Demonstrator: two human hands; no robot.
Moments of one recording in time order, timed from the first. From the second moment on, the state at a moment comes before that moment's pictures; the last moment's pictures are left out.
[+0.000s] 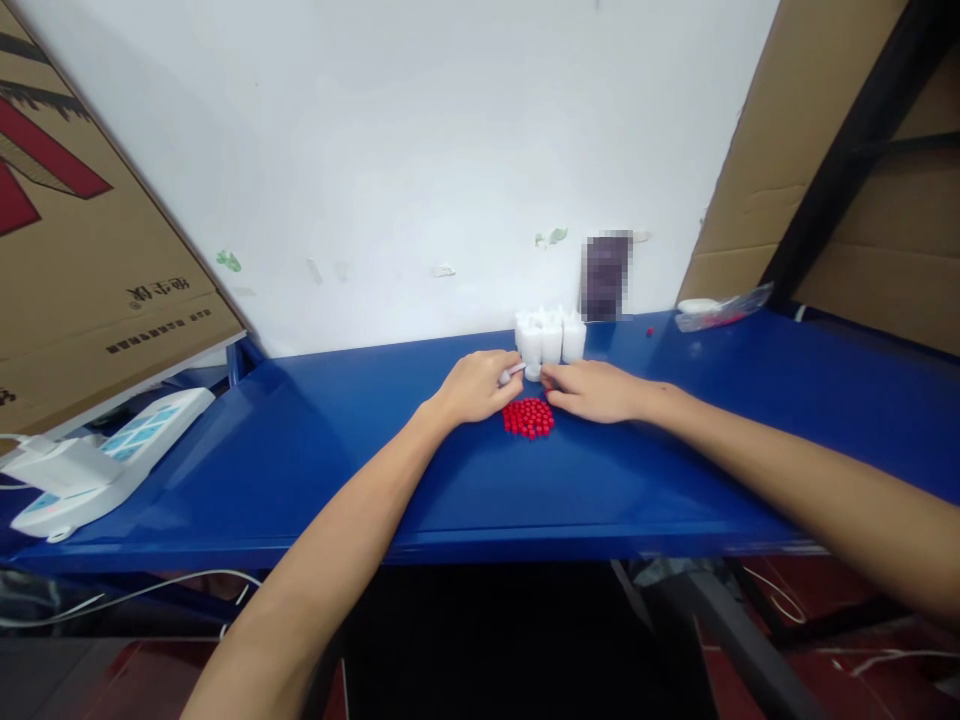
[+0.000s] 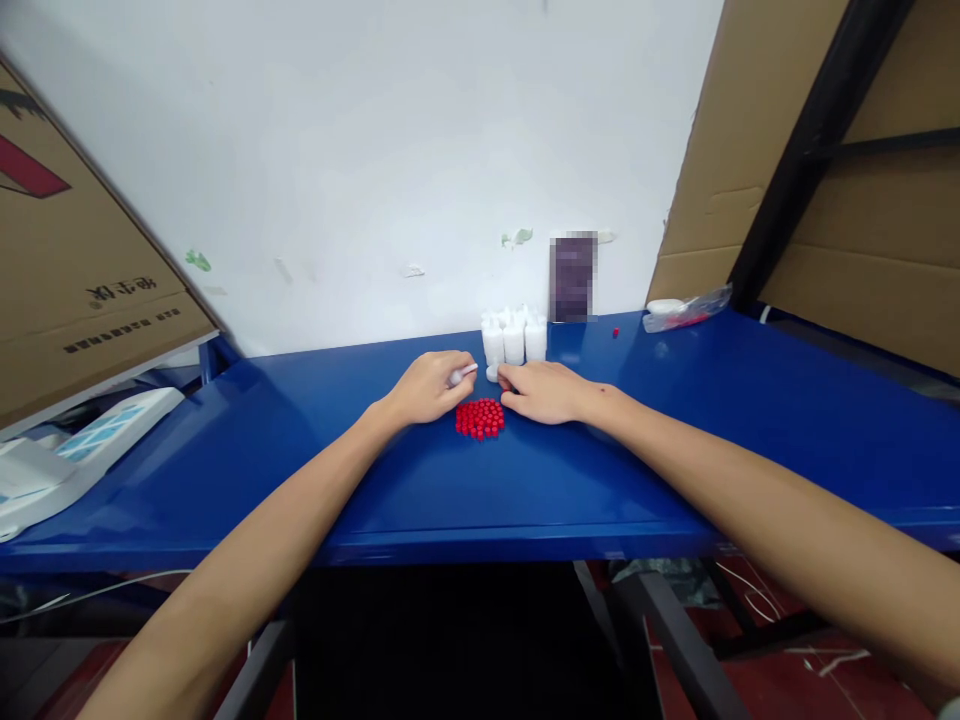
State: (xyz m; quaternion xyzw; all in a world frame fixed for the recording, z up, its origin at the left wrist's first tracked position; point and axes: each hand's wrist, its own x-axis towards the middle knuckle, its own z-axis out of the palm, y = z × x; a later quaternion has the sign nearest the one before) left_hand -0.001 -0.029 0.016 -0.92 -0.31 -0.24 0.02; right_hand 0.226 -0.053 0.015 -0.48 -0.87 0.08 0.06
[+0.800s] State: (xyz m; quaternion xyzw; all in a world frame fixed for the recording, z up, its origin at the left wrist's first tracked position) left_hand -0.003 -0.025 0.012 -0.92 -0.31 -0.25 0.05; right_hand 0.230 -0.053 0.017 -0.43 -0.89 0.10 0.07
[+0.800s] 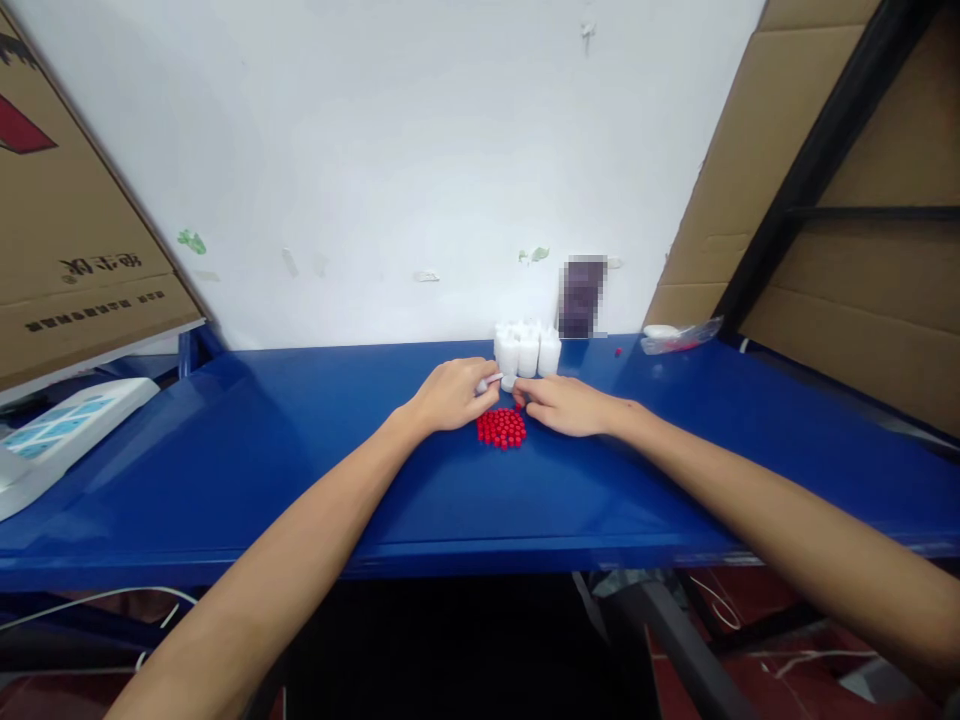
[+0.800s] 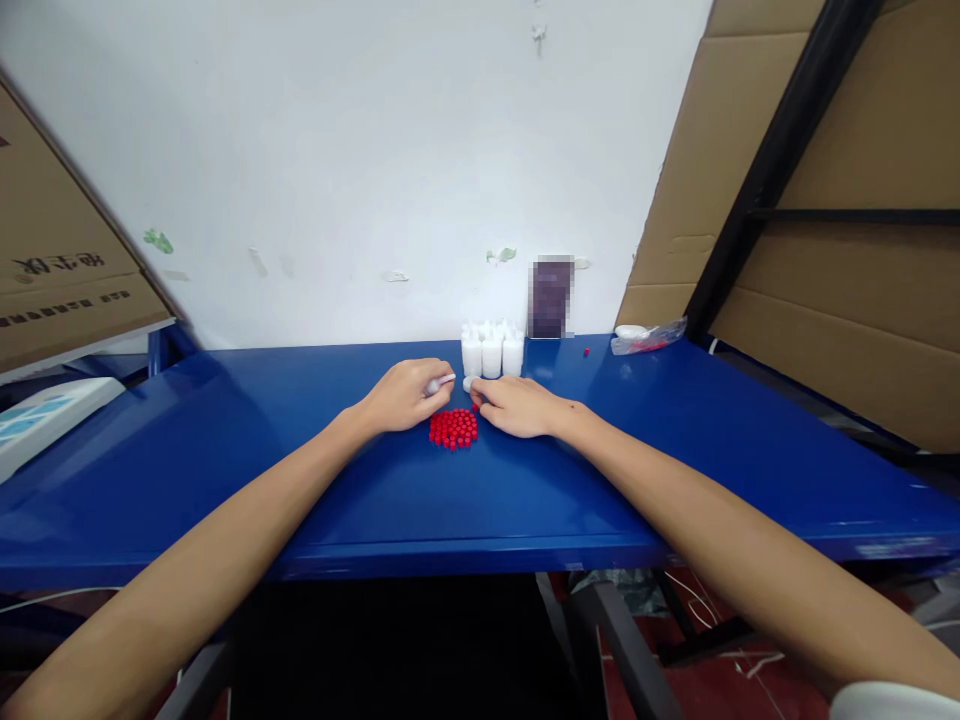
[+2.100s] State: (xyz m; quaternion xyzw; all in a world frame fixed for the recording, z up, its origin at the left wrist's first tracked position) left_hand 0.000 -0.035 0.017 -0.92 -0.32 -0.23 0.00; right_hand 0.222 -0.058 0.013 -0.37 -0.87 0.12 0.32
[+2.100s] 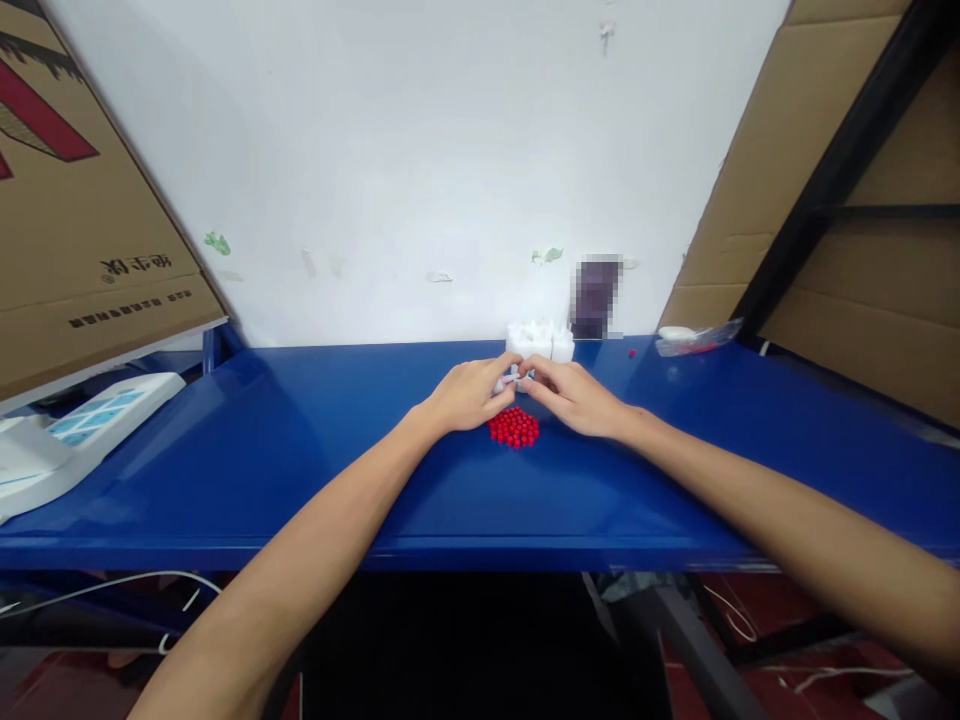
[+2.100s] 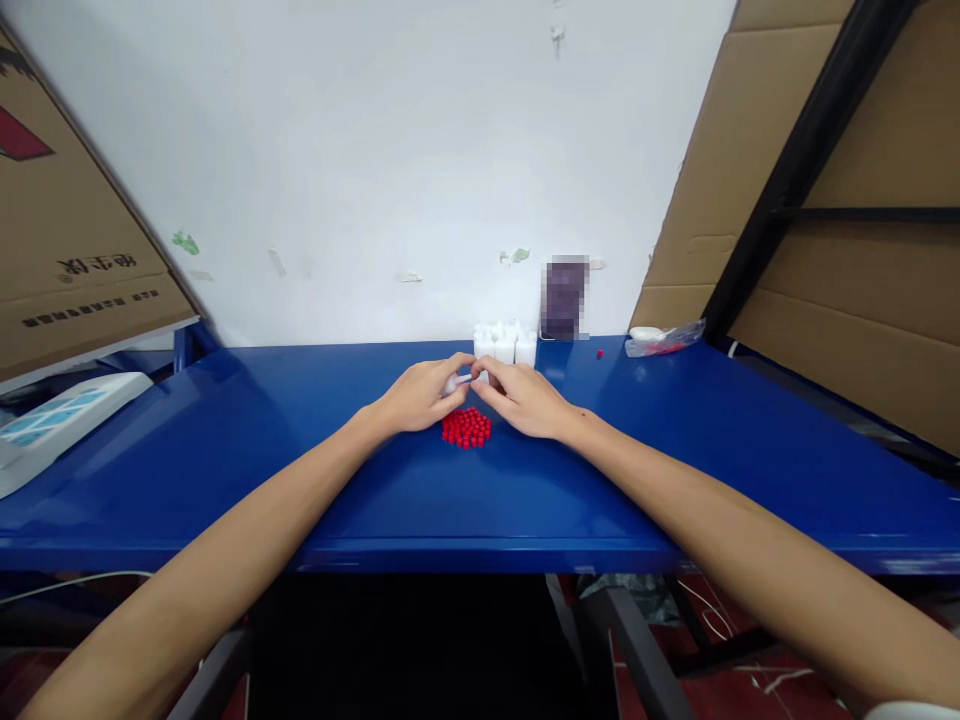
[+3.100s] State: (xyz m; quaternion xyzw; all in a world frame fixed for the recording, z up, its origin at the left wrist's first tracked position) left_hand 0.000 -0.026 0.008 -0.90 -0.35 -0.25 0.00; right_hand 0.210 -0.065 0.010 -0.34 -0.84 0.16 0.38
